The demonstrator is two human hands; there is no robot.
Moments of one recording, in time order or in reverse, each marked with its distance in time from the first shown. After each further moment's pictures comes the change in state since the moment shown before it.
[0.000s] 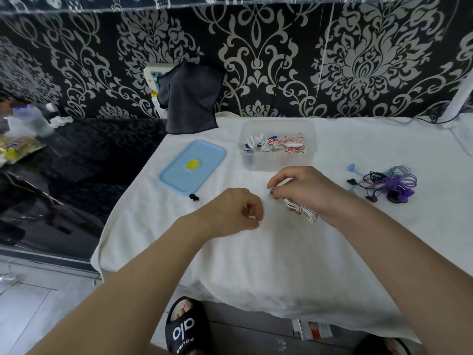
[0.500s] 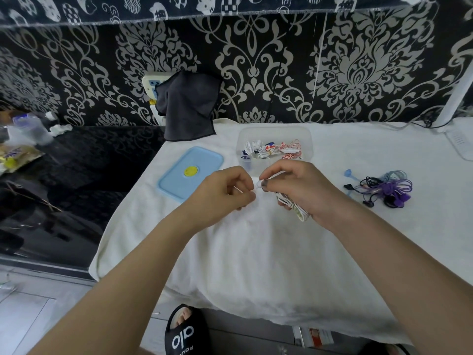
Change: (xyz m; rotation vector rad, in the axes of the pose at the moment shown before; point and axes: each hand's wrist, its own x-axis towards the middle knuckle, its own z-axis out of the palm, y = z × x) left_hand -0.004 0.011 -0.029 -0.448 0.256 -0.028; right_hand -0.005 -0.014 0.000 0.174 0.016 -0.153
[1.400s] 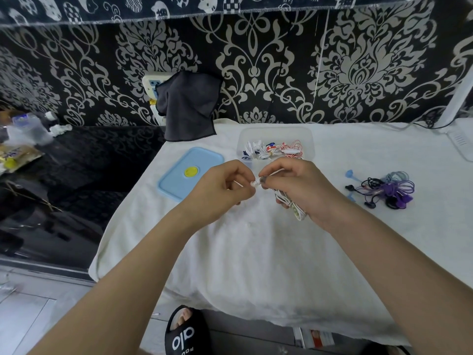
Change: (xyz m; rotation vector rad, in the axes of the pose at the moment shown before) left_hand 0.000 0.012 -0.003 -0.088 0.044 0.006; right_hand 0.001 -0.006 0.006 0.042 0.048 -0.011
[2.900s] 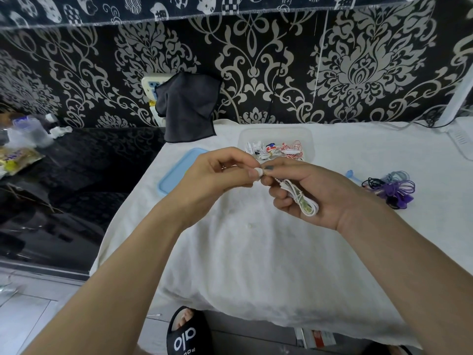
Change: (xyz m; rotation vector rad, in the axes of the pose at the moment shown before) left_hand -0.006 0.027 -0.014 -0.390 -0.067 0.071; right_hand -0.010 -0.022 -0.007 0.608 -0.310 0.287
